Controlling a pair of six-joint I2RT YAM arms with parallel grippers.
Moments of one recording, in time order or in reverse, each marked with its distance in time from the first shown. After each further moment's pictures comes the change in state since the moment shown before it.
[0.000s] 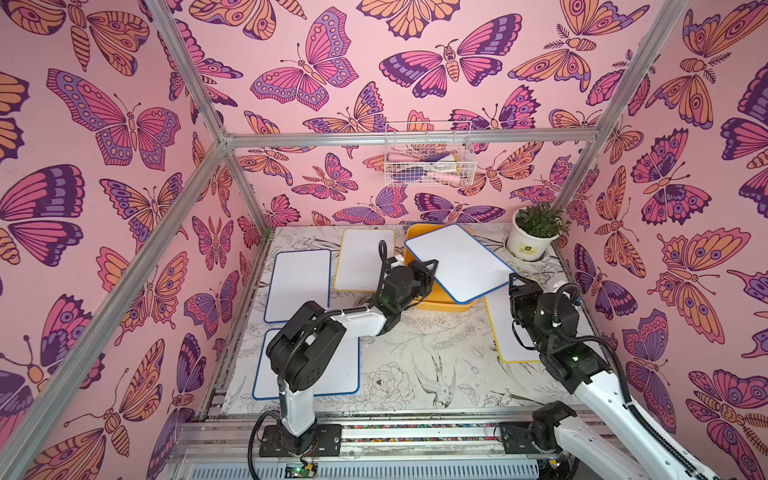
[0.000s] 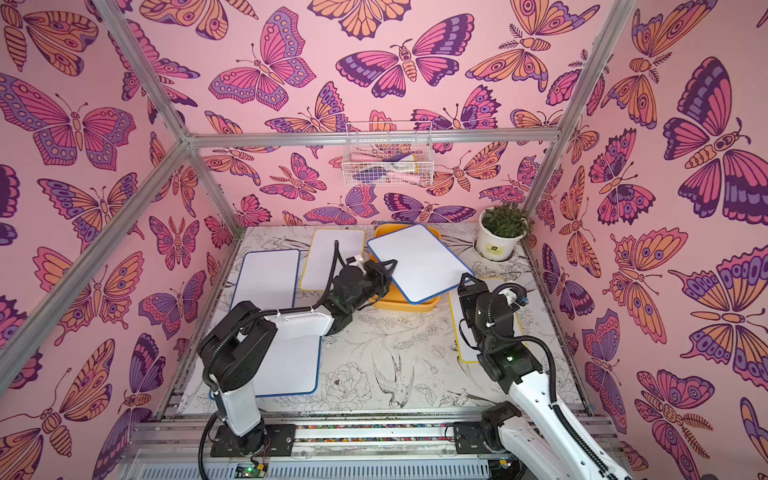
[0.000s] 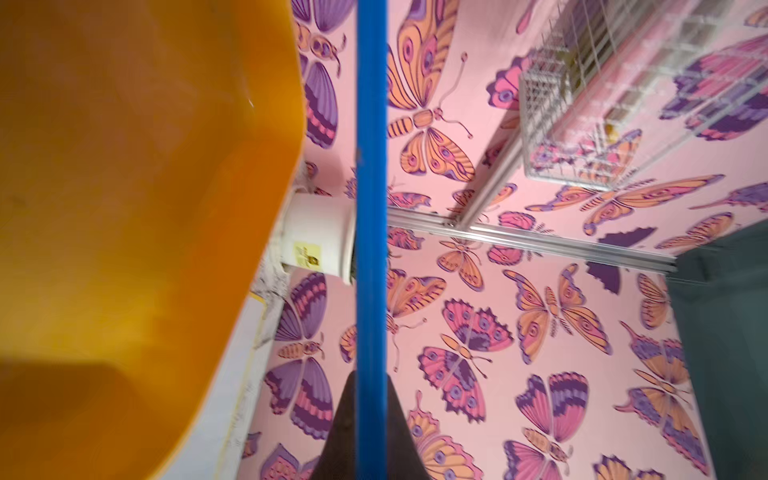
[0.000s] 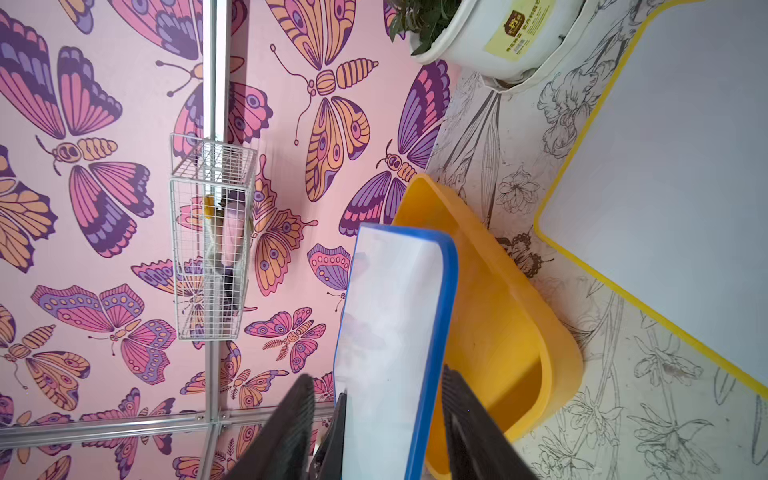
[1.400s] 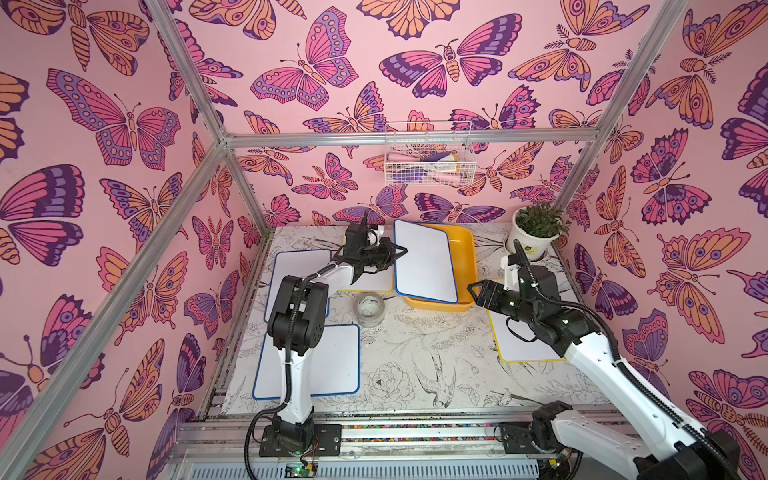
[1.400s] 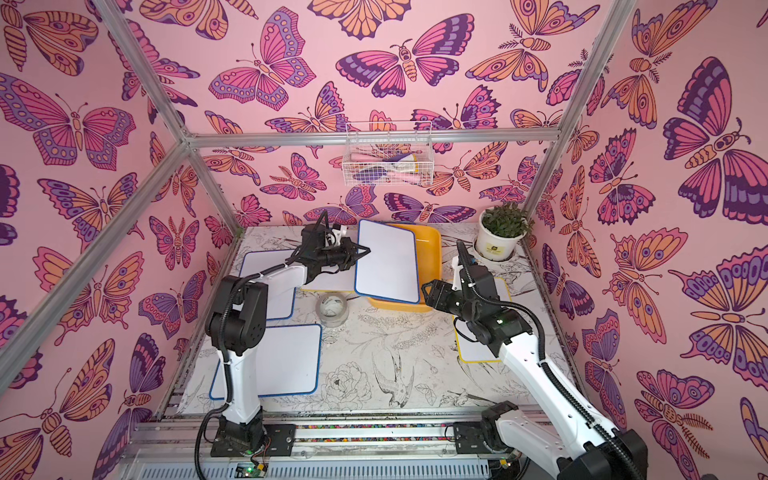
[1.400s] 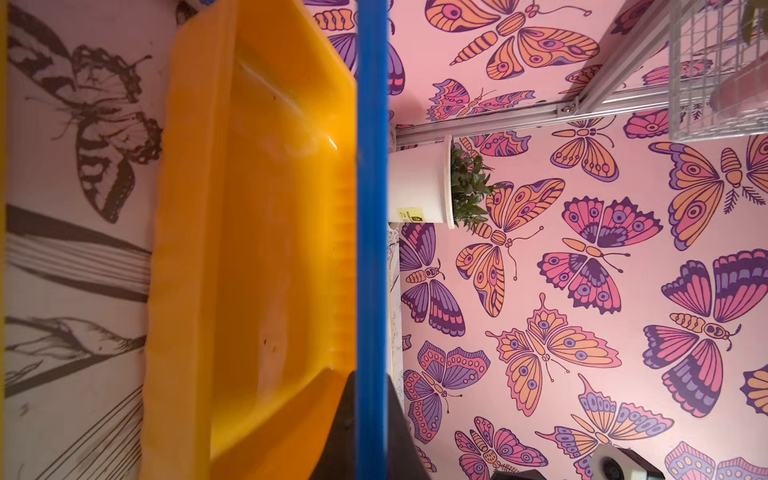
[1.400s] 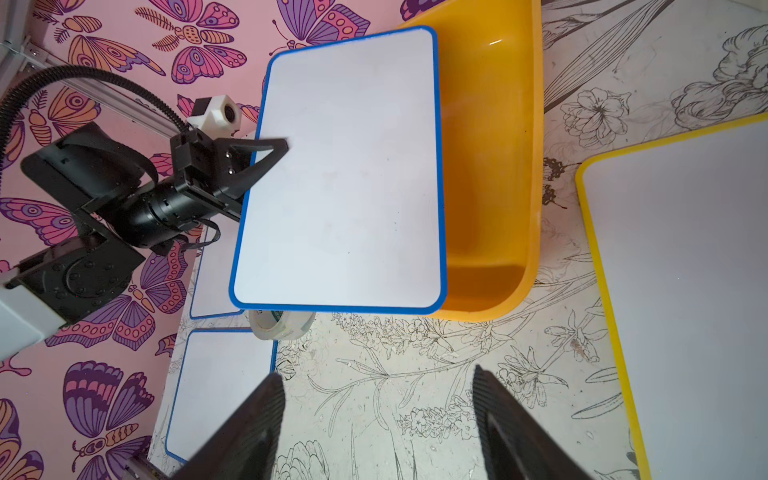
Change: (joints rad) left arm 0.369 0.251 0.457 -0.499 0.746 0.618; right arm -0.003 0.266 0.272 -0.338 -0.456 -0.748
